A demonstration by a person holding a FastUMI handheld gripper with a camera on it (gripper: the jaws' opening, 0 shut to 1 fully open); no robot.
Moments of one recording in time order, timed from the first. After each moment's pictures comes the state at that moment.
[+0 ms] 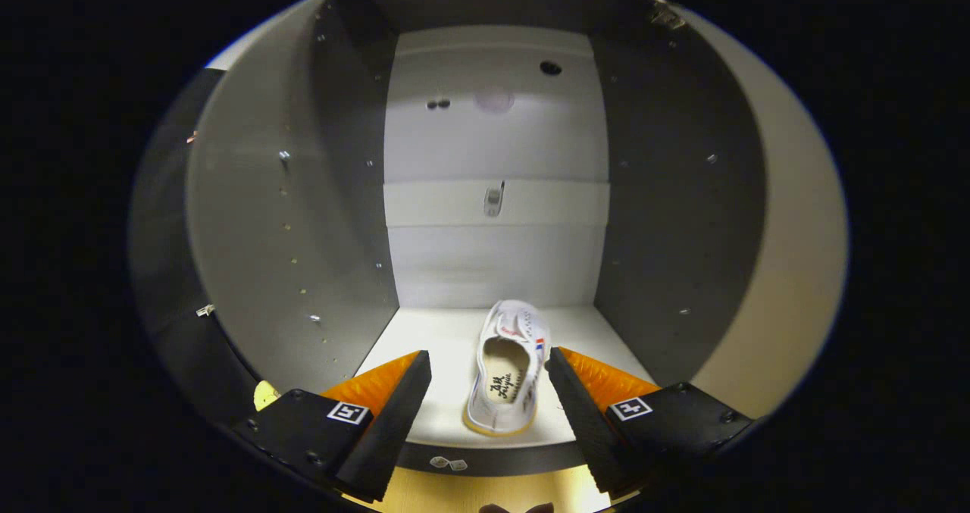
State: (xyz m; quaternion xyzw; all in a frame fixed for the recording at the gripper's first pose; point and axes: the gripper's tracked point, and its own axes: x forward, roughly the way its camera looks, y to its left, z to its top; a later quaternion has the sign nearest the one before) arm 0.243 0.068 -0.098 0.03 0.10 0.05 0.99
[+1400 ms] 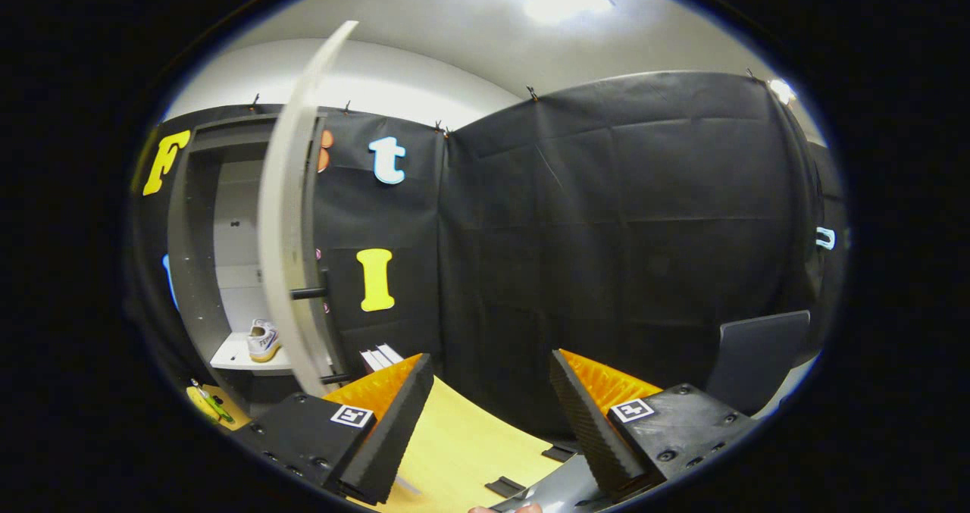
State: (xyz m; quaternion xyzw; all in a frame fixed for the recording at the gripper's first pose) arm -0.119 -0.330 -0.045 0.05 0.01 -0.29 0.95
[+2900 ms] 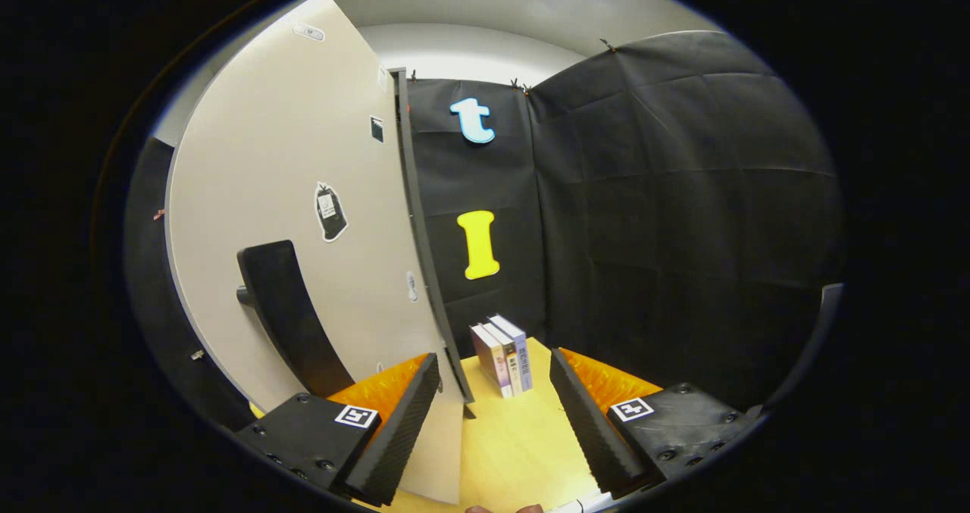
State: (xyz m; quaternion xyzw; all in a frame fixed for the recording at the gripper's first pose) arm -0.009 -0.156 -0.075 0.12 0.07 -0.09 0.99
